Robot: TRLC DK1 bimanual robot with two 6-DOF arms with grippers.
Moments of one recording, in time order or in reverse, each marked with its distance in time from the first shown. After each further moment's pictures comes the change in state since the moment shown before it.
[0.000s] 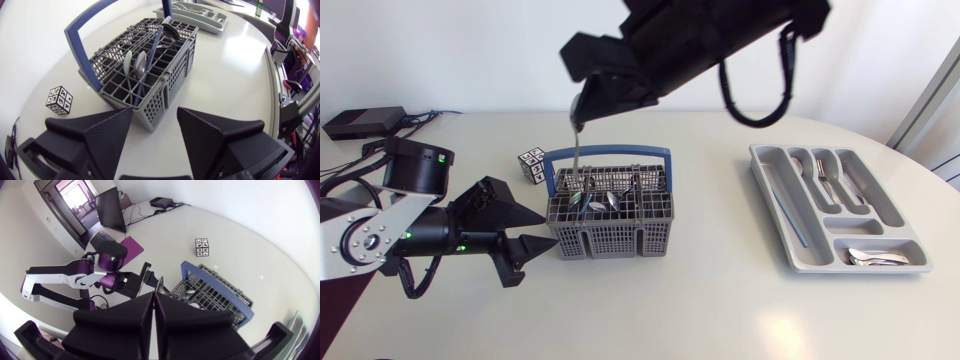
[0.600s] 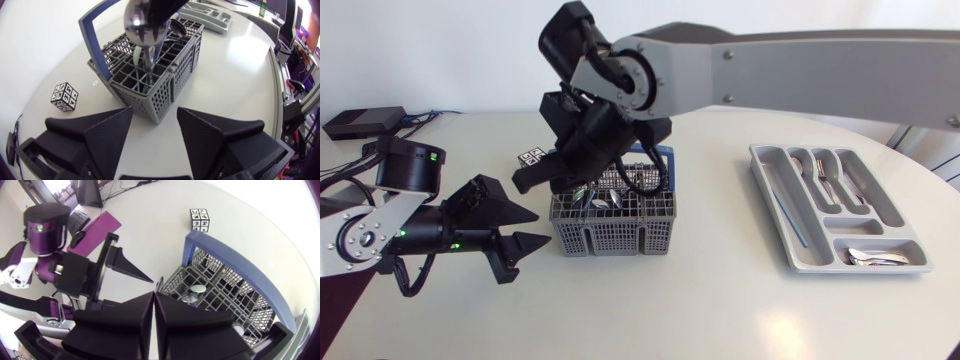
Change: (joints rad) left arm 0.045 0.000 0.000 -0.001 0.001 0.028; right arm 0.126 0.309 -0.015 0.162 0.192 0.037
